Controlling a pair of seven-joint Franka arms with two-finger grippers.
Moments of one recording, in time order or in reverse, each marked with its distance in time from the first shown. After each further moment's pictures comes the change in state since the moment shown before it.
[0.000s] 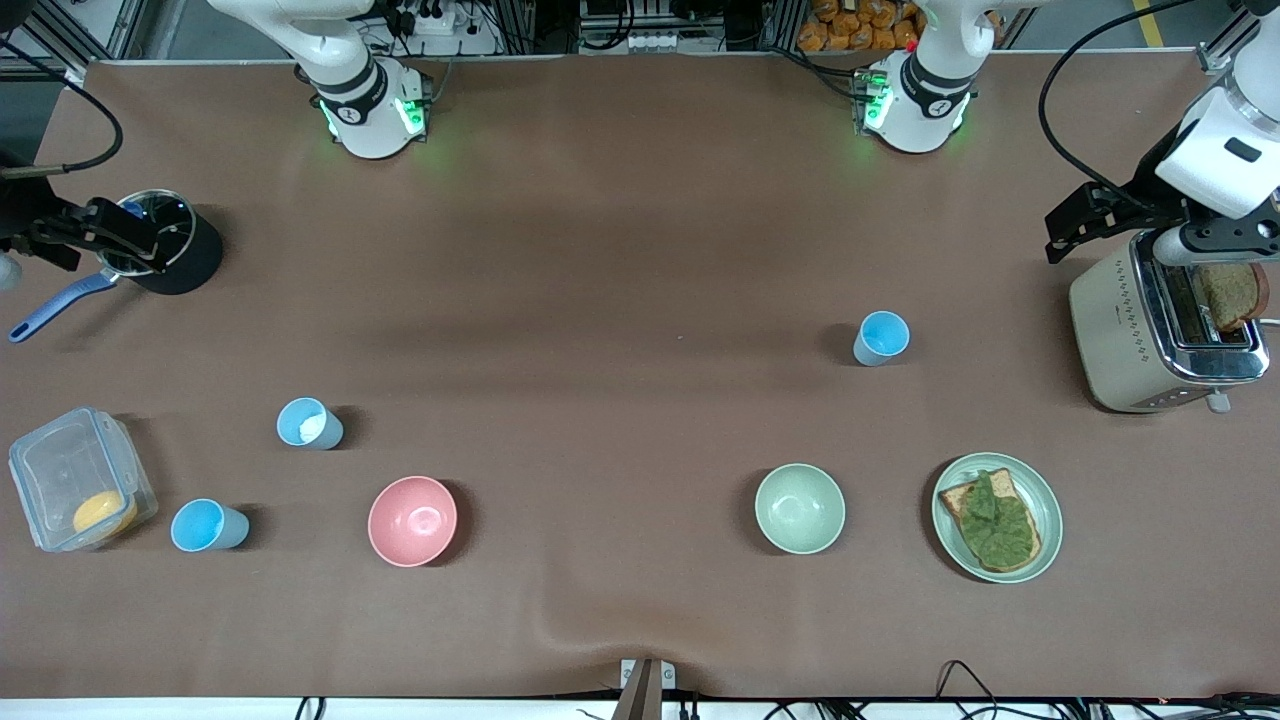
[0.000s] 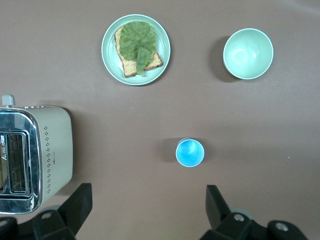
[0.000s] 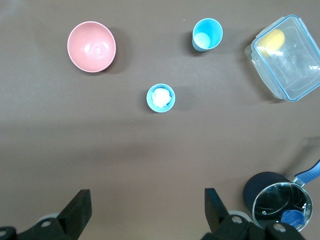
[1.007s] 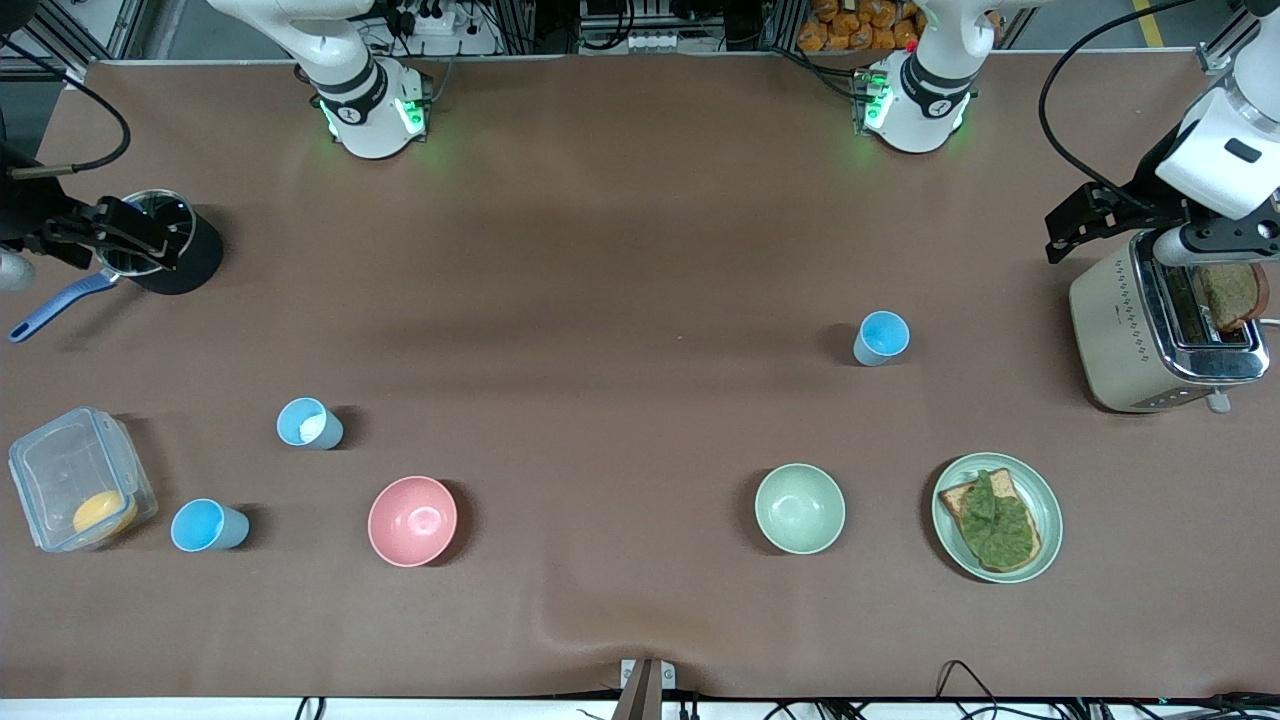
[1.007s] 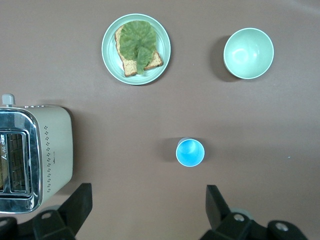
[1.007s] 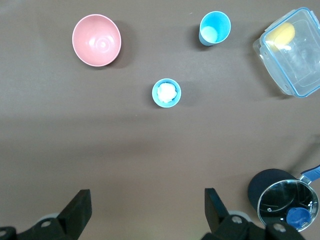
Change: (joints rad) left arm 0.000 0.000 0.001 0.000 0.000 -0.001 -0.001; right arm 0.000 0.005 0.009 0.001 0.018 -0.018 0.000
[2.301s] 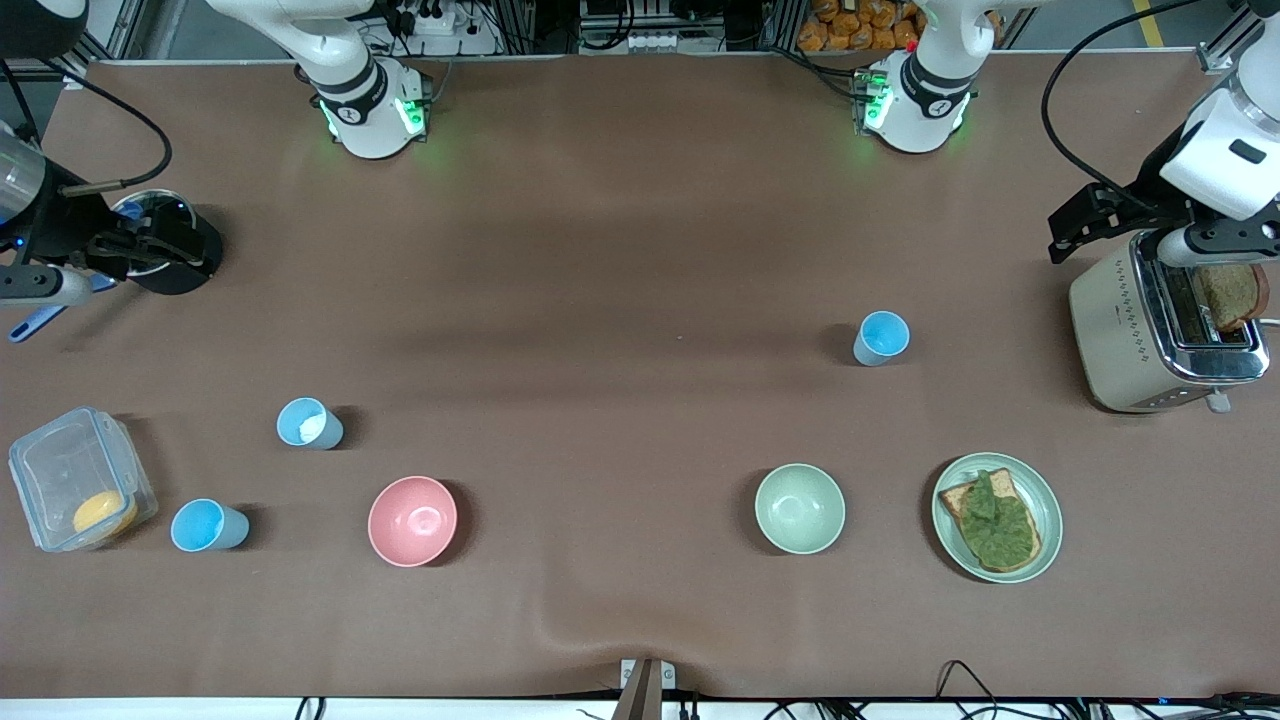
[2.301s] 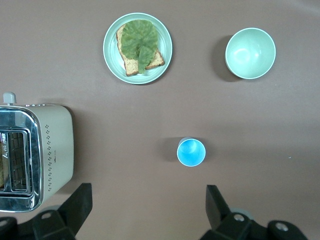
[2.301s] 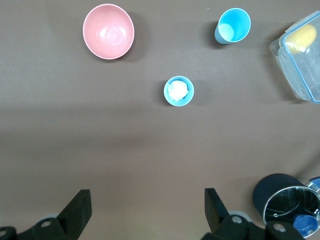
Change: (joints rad) left arm 0.001 0.000 0.005 -0.001 0.000 -0.002 0.000; right arm 0.032 0.028 0.016 0.002 0.000 0.002 -0.009
